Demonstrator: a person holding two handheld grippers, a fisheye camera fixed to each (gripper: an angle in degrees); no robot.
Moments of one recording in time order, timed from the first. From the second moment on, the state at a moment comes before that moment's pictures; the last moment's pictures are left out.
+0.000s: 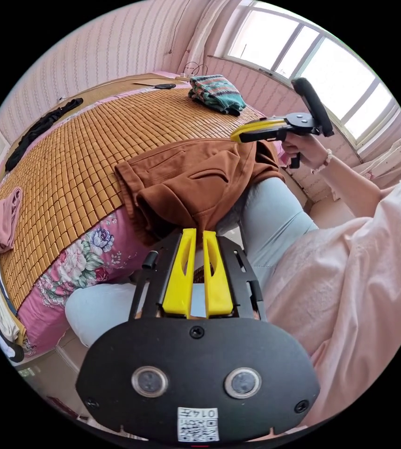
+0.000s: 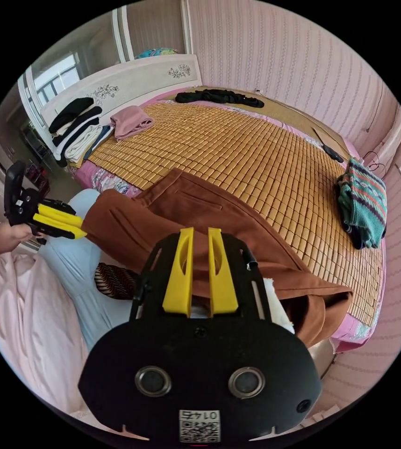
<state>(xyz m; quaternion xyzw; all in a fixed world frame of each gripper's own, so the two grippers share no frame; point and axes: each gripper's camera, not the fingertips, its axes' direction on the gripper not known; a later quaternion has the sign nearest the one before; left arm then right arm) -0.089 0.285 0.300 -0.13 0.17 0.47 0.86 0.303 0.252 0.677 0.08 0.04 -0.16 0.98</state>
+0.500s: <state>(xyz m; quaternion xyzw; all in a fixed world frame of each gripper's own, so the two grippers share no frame) -0.097 0.309 0.288 -0.12 0.18 0.42 0.88 0.306 0.127 0.789 -0.11 0.14 -0.22 0.96</state>
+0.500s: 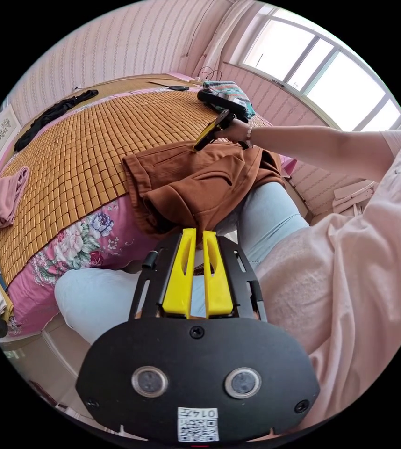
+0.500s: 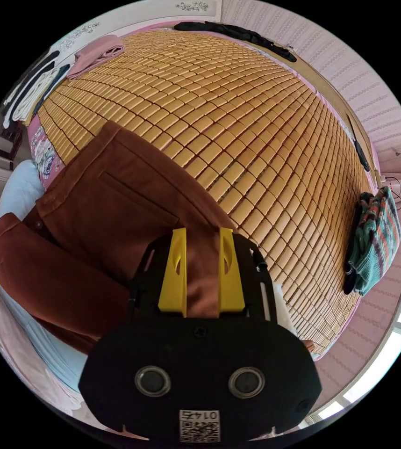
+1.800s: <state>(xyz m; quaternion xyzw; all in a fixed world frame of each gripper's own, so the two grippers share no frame) -0.098 0.307 0.222 -0.04 0.34 0.47 0.81 0.460 0.303 0.581 0.21 -0.06 0.00 0.98</state>
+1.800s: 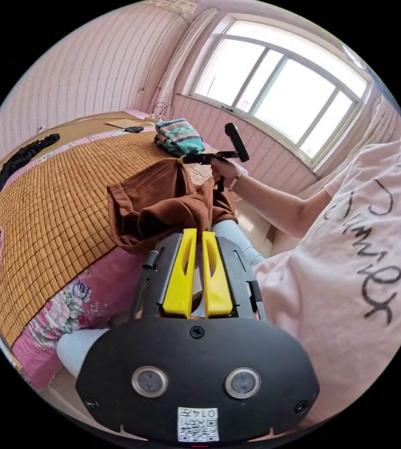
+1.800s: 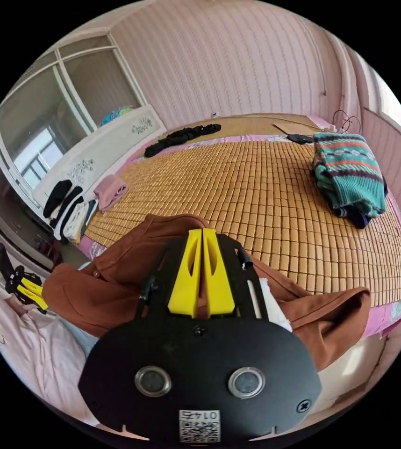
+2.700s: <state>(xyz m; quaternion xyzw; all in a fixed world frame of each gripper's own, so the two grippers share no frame) -0.435 0.215 0.249 0.06 0.16 0.10 0.98 0.212 0.062 0.606 0.08 -0.09 -0.25 0.96</state>
